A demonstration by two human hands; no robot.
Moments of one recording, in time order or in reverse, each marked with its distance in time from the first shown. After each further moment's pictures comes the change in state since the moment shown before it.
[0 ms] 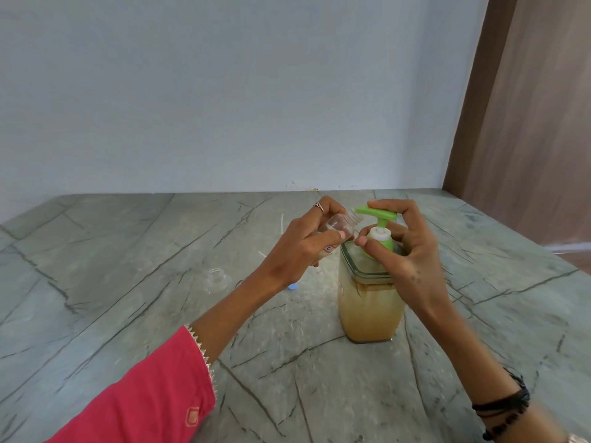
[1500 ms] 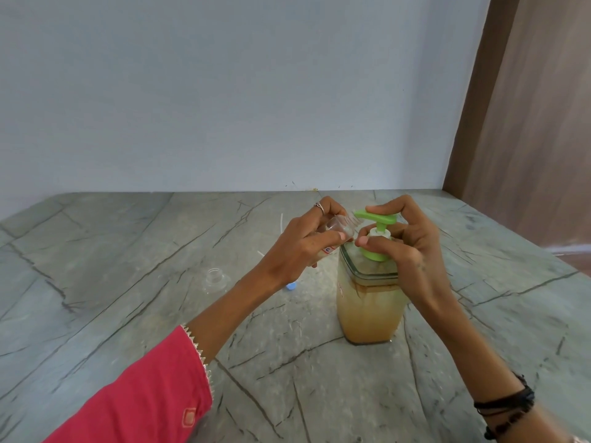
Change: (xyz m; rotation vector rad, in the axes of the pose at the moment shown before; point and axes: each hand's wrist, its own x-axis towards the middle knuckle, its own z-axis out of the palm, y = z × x) left_hand 0.001 0.000 -0.002 -0.024 -0.023 -0.018; right_hand 0.007 -0.006 -0.002 0.079 -0.003 0.082
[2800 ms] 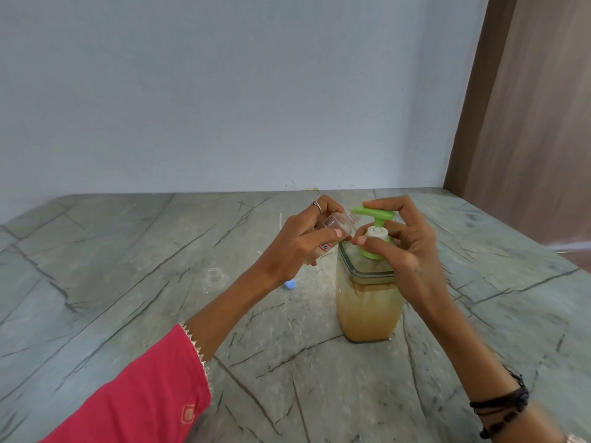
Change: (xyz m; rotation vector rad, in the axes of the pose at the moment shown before) left_hand -0.001 0.004 -0.001 -0.004 -0.009 0.007; right_hand -0.002 0.004 -0.001 0.003 -0.017 -0.026
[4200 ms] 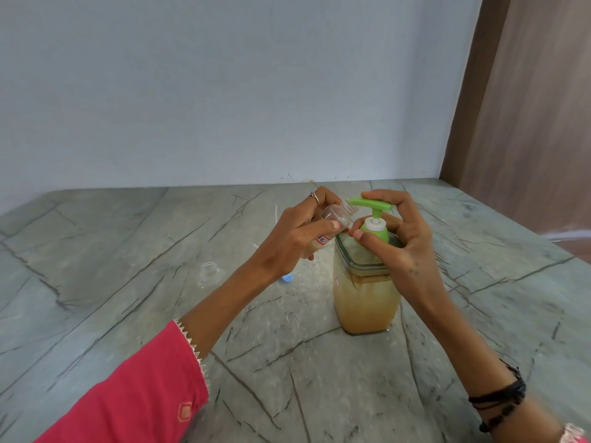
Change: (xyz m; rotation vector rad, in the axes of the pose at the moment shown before) left_hand -0.001 0.001 0.001 -0.008 -0.001 0.009; right_hand -0.006 0.004 0.002 -0.066 0.005 -0.058
